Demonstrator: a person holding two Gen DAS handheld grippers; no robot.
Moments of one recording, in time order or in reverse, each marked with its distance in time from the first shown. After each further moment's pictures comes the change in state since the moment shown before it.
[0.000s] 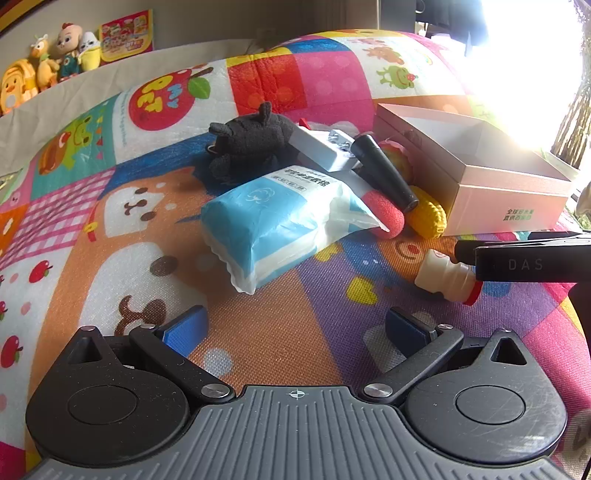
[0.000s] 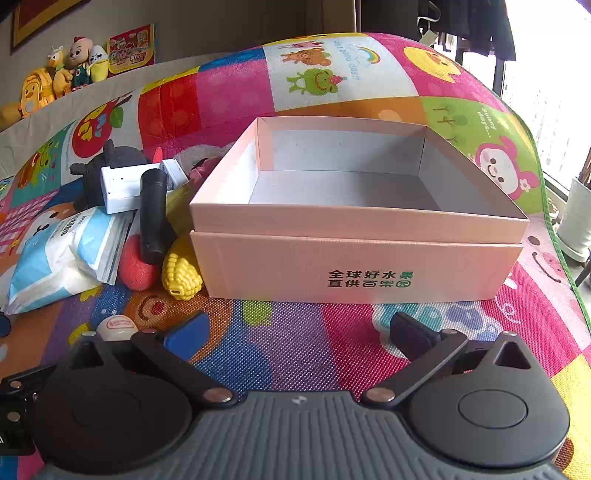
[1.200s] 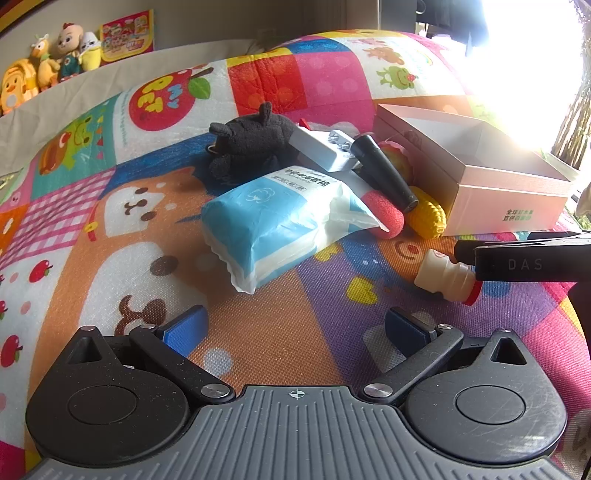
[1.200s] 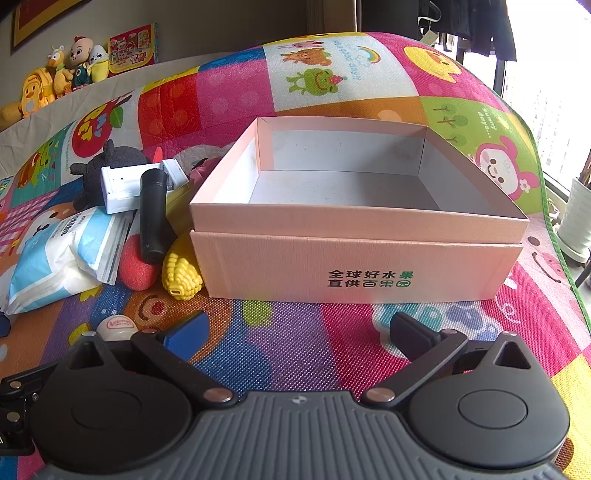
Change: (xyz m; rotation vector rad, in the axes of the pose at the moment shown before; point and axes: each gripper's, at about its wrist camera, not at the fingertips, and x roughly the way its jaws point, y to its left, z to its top) left arm -0.001 0.000 0.001 0.010 -0.001 -0.003; right arm 0.000 -0.001 0.000 0.000 0.001 0.002
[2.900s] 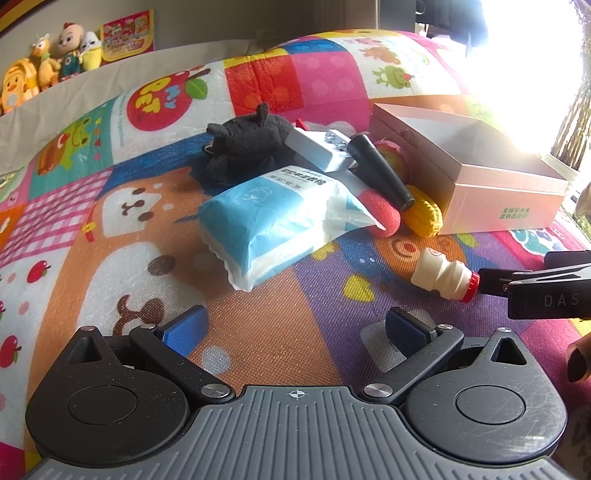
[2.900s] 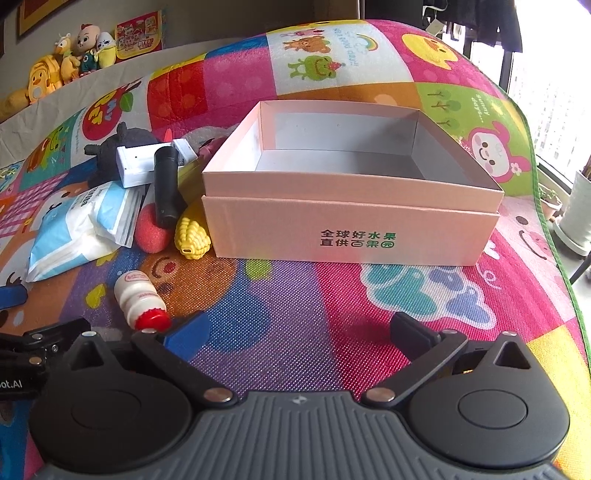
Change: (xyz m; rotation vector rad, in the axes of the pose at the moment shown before) left arm 0.000 -0.005 -0.001 -0.002 -0.003 -0.012; right arm -0.025 -0.010 -0.014 -0.014 0.050 0.019
